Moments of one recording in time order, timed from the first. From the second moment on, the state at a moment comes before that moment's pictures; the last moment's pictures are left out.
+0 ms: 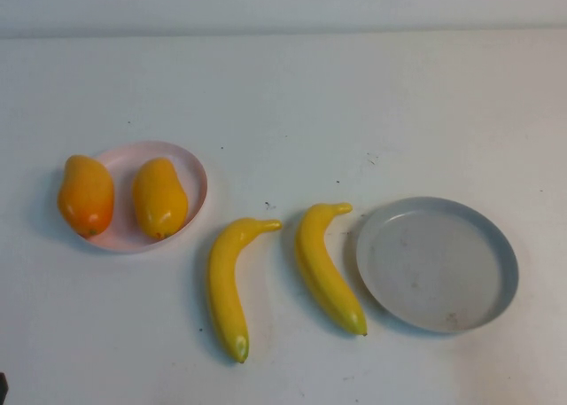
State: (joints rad) right arm 0.17 -0.01 0.01 0.61 0.05 0.00; left arm -0.10 -0.01 0.03 -0.01 0.37 0.03
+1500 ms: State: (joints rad) right arm 0.70 1.87 -1.50 0.21 1.01 -0.01; left arm -0.10 -0.01 0.03 -0.01 0.37 0.03
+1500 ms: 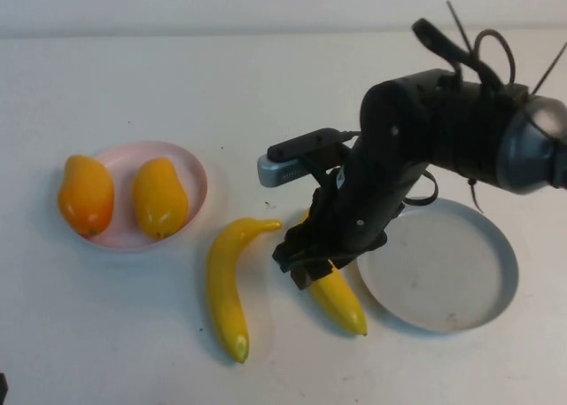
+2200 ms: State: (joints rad) right arm 0.70 2.13 -1.71 0.11 1.07 0.08; left arm -0.10 -0.01 0.03 -0.01 0.37 0.03
